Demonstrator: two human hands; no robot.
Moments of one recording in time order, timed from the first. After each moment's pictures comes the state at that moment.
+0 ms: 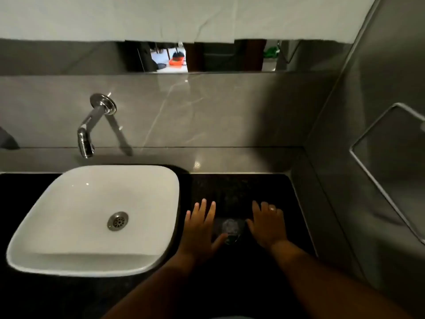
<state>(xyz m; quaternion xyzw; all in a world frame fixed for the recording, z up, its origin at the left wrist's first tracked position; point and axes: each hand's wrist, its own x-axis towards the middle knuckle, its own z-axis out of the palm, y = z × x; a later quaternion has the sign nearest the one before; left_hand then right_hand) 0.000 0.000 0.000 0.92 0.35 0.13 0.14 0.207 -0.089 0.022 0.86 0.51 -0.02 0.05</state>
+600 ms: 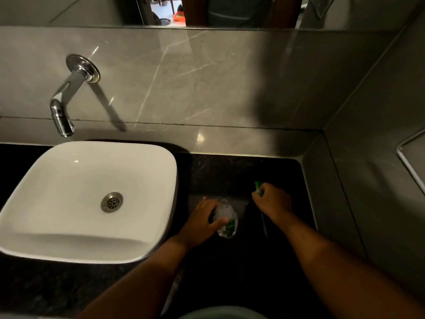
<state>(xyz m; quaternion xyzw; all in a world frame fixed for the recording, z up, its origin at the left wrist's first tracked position) 0.018 0.020 -0.024 0.82 0.33 0.15 0.45 0.247 -0.045 0.017 0.90 0.38 -0.20 -0.10</state>
